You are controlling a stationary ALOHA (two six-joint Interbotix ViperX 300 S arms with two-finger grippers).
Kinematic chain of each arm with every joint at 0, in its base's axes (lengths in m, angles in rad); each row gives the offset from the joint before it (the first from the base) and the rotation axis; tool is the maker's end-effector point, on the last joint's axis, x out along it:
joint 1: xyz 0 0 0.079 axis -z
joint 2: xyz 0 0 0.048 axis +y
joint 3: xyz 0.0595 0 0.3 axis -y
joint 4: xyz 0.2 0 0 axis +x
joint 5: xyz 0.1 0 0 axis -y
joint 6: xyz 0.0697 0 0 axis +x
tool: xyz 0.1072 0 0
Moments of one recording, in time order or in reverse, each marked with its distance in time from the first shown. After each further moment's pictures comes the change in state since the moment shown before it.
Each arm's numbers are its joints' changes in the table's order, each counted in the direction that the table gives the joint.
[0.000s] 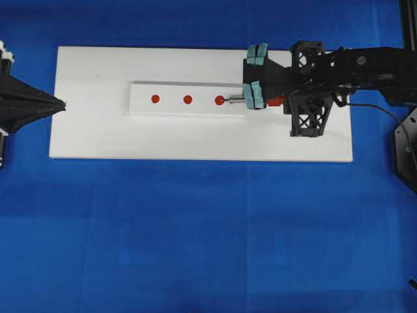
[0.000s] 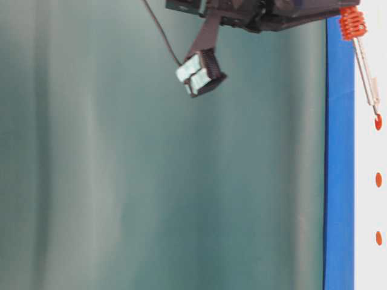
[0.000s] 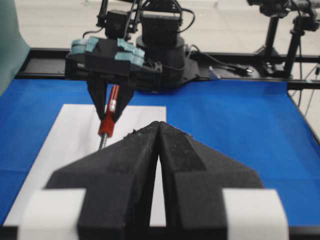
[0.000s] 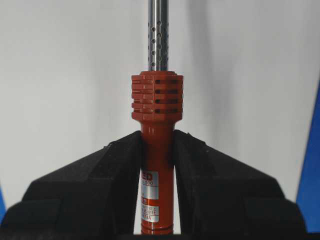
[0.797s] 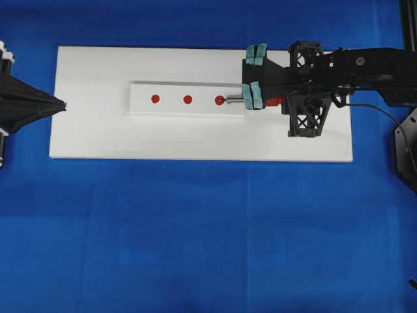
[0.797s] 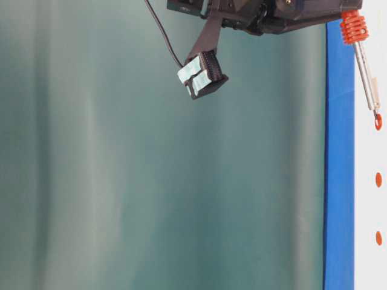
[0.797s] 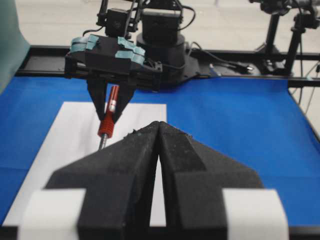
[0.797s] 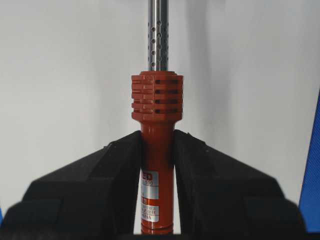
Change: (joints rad) left arm 0.000 -0.002 0.000 0.000 -0.008 0.000; right arm 0.000 0.032 -0.015 -0.002 0.054 0.003
